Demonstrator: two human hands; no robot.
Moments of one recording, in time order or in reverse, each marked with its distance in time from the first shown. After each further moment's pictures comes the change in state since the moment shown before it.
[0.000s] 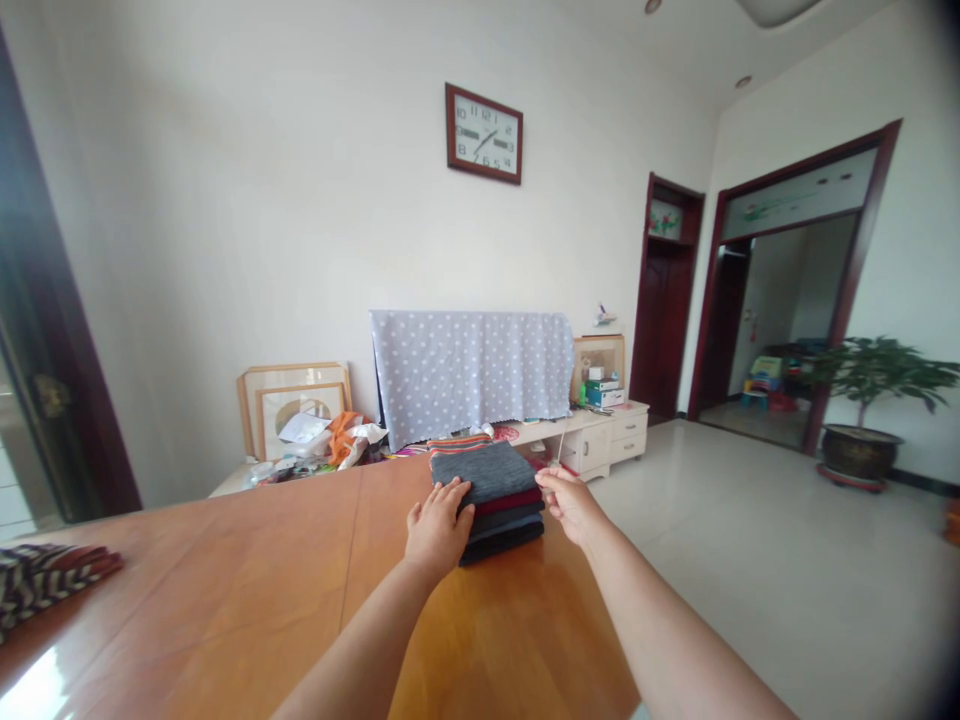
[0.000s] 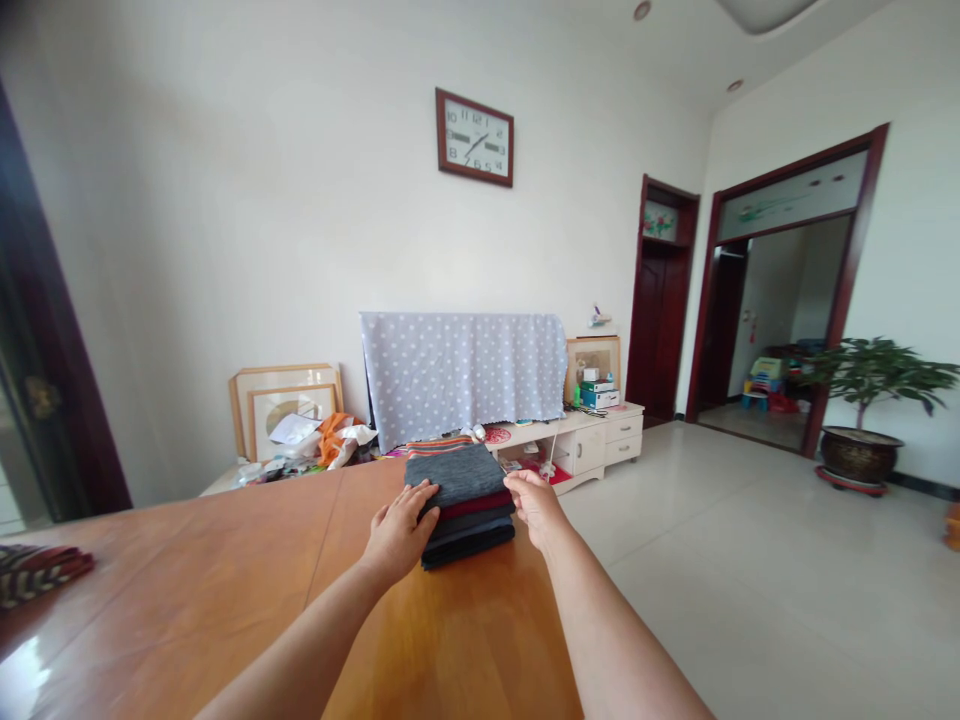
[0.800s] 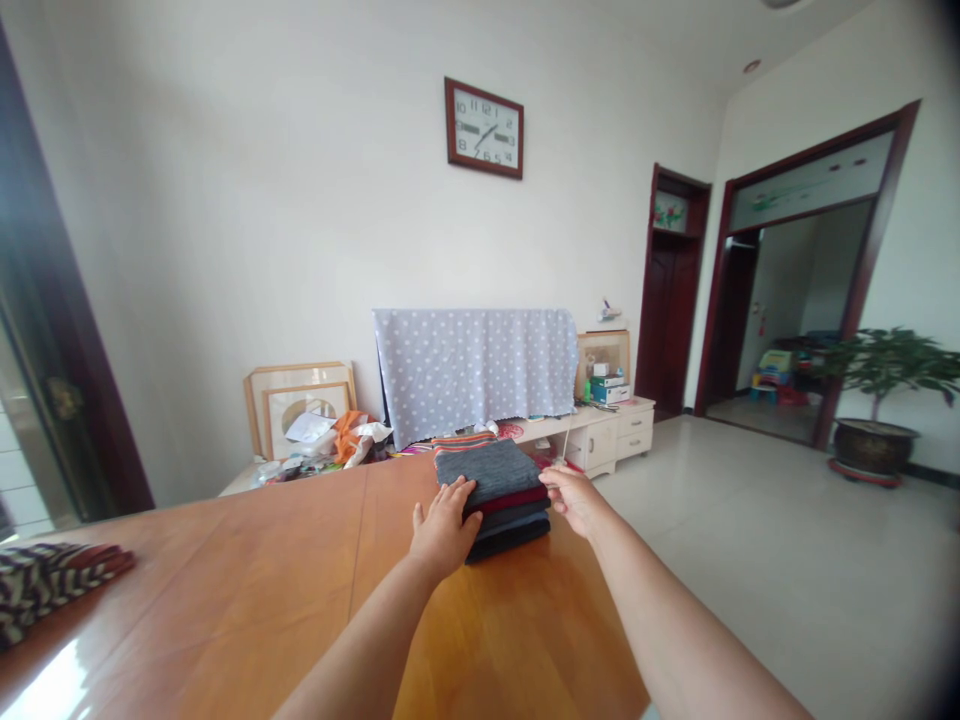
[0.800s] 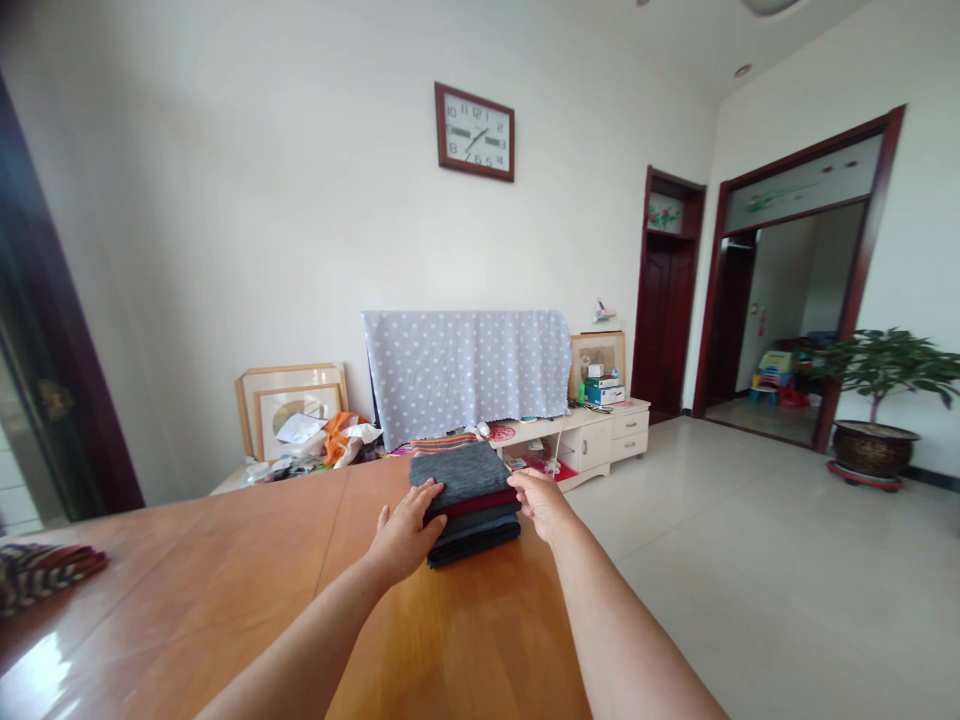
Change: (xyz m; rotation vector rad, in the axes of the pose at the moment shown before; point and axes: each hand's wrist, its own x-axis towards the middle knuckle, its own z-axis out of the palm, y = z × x) left_hand 0.000 0.002 -0.005 0.143 -0.144 -0.003; right_hand 0.011 0.001 0.000 0.057 0.004 0.081
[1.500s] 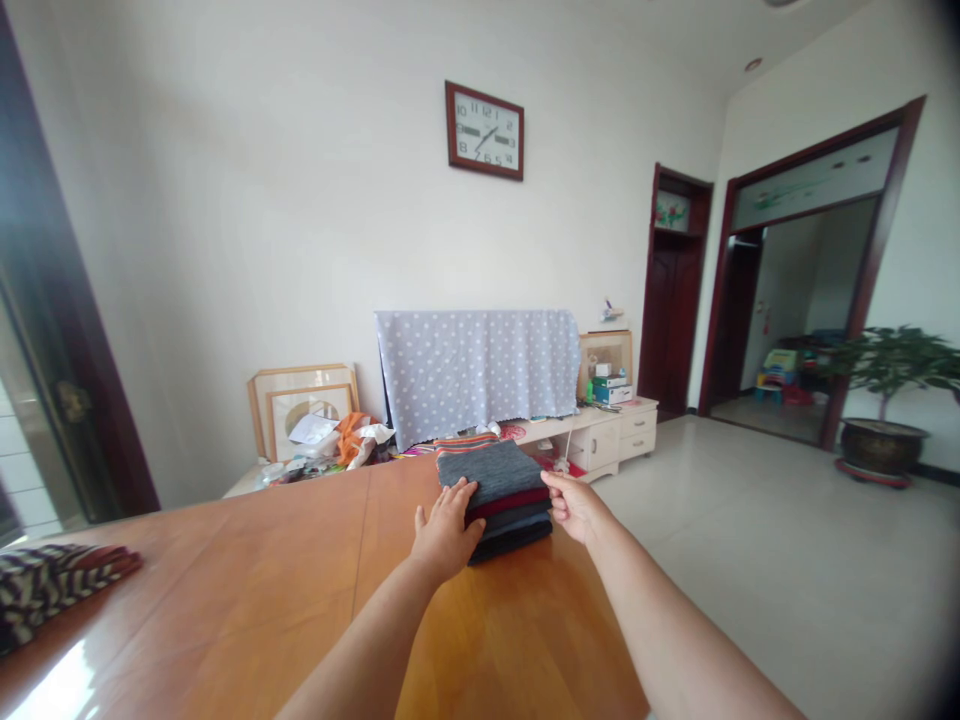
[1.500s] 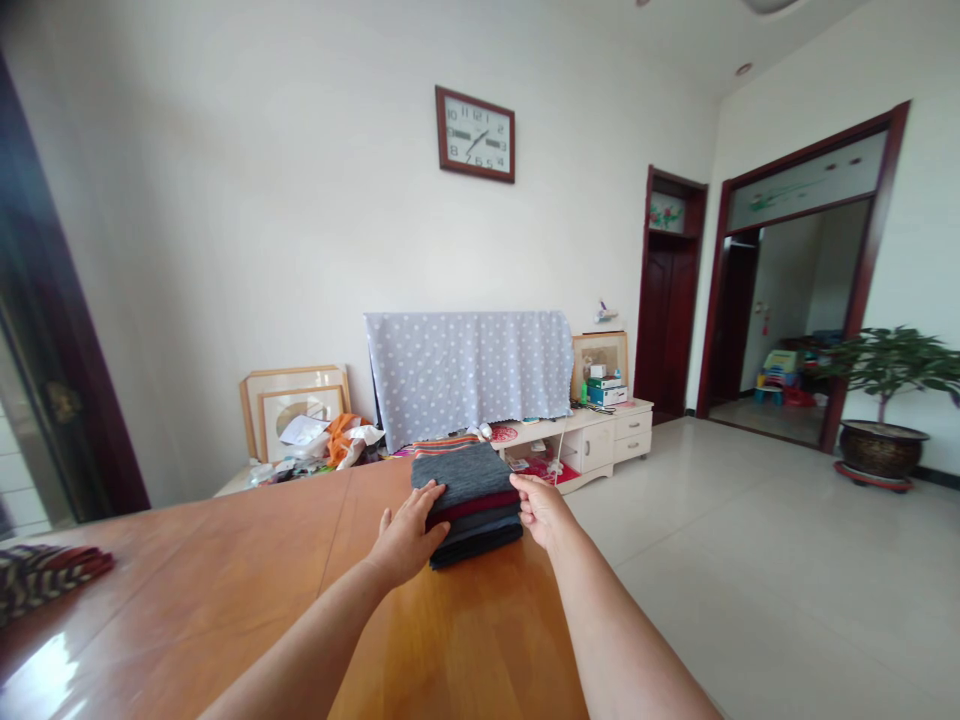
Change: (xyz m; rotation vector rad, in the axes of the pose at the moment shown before) left_hand 0.000 -0.006 0.004 0.027 -0.030 0.003; right_hand -0.003 0.012 0.003 0.123 -0.020 0.093
